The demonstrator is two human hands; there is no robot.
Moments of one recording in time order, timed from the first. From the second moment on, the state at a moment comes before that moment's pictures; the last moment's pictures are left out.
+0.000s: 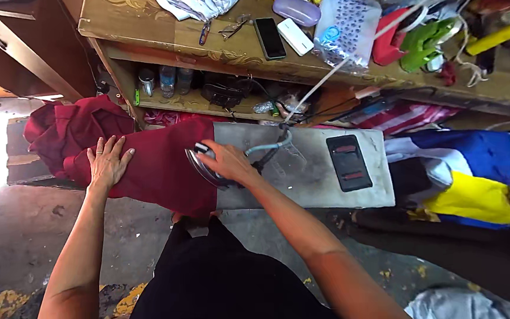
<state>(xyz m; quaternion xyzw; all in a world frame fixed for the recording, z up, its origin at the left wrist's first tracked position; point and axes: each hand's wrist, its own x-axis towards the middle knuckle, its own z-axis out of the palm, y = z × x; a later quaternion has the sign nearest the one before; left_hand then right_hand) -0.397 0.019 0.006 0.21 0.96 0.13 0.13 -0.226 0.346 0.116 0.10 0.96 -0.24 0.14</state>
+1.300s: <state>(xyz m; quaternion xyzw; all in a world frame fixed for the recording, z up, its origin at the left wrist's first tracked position) -0.393 0.019 -0.011 0.19 0.97 0.15 0.08 -0.208 0.346 0.113 -0.11 0.96 -0.13 0.23</state>
